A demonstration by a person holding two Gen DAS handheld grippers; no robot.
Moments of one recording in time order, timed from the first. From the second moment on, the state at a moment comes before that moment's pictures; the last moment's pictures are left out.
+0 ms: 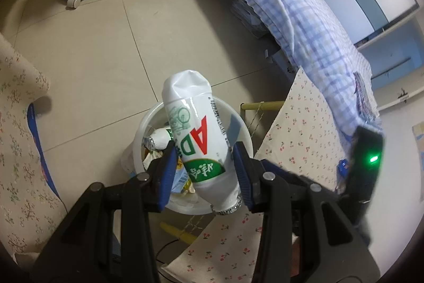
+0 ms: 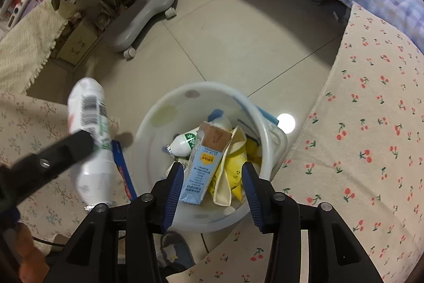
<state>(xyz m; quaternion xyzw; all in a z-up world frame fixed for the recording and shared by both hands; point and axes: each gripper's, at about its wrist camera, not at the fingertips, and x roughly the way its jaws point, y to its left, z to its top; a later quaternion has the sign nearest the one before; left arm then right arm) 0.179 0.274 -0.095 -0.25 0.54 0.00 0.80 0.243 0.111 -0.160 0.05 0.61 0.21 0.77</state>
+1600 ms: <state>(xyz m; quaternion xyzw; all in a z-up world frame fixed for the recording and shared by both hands) 0.183 0.051 -0.058 -0.07 0.50 -0.14 0.85 0.194 -0.168 -0.041 0.16 0.49 0.03 0.86</state>
